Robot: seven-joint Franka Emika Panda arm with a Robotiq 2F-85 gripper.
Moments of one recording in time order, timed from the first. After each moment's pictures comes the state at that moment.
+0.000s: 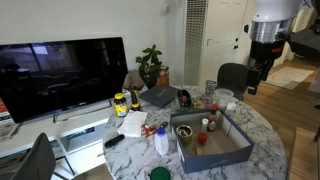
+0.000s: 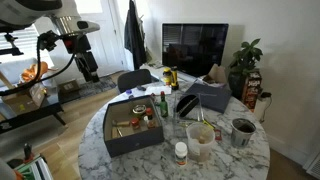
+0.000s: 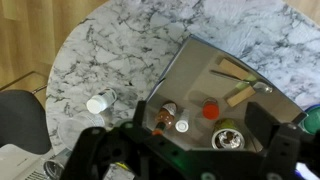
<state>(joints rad) 0.04 -0.64 0.33 -2.59 -0.04 1.90 0.37</state>
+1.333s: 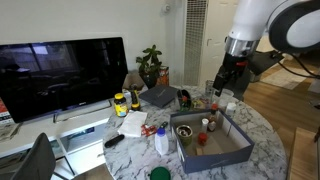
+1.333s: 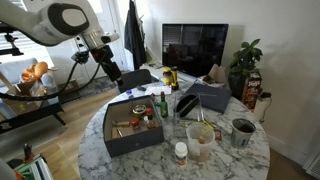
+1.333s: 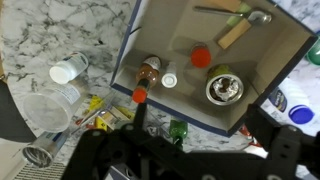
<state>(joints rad) -0.04 -0.40 0.32 -2.59 -0.11 2.35 0.51</state>
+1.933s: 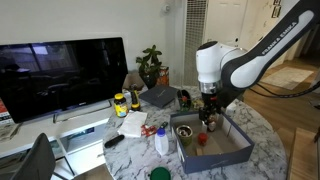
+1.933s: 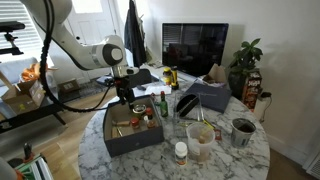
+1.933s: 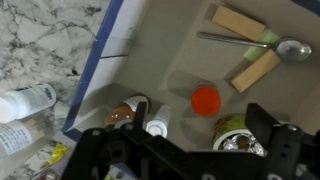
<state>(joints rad) -0.02 0.15 0.28 -2.38 -0.28 2.36 0.60</state>
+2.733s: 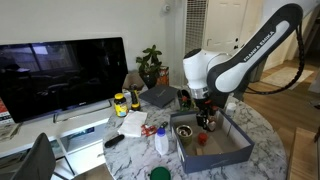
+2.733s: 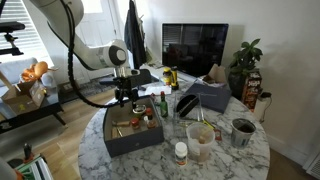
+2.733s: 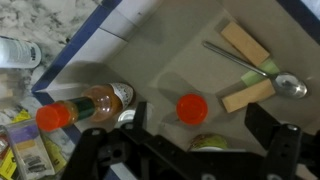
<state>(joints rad) 0.13 0.28 0.18 -2.23 -0.29 2.23 0.33</state>
